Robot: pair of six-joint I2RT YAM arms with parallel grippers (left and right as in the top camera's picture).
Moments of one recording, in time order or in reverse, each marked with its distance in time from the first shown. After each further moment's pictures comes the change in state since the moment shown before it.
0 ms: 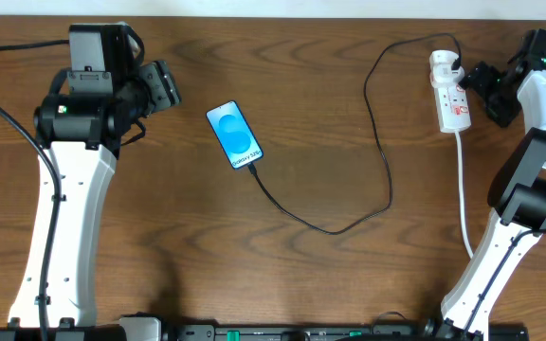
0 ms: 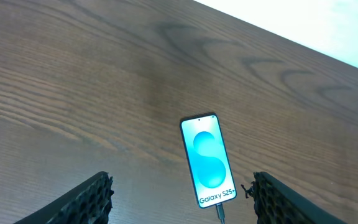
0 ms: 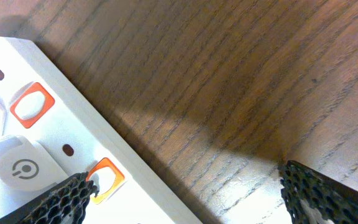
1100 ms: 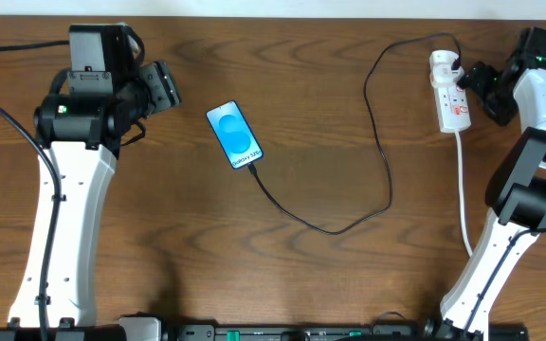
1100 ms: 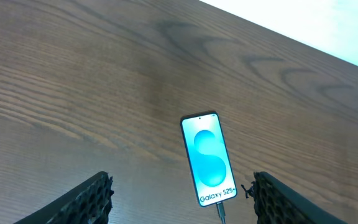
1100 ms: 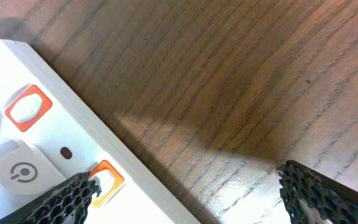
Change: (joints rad) left arm 0.000 0.000 0.000 -0.006 0.000 0.000; right arm 0.021 0.000 0.001 0.000 0.059 0.006
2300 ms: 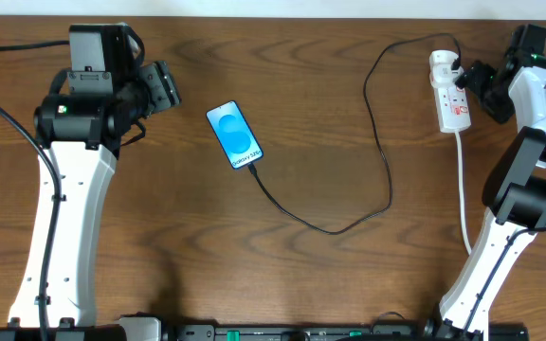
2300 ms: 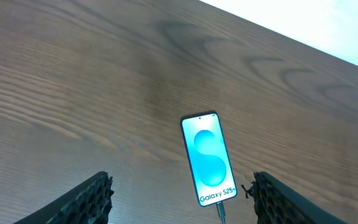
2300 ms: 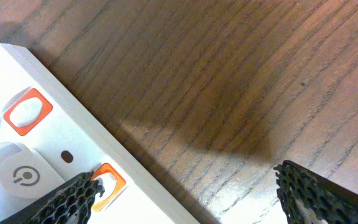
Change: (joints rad) left arm 0.000 0.000 0.000 0.000 0.000 0.000; right arm 0.020 0.000 0.006 0.000 0.052 0.006
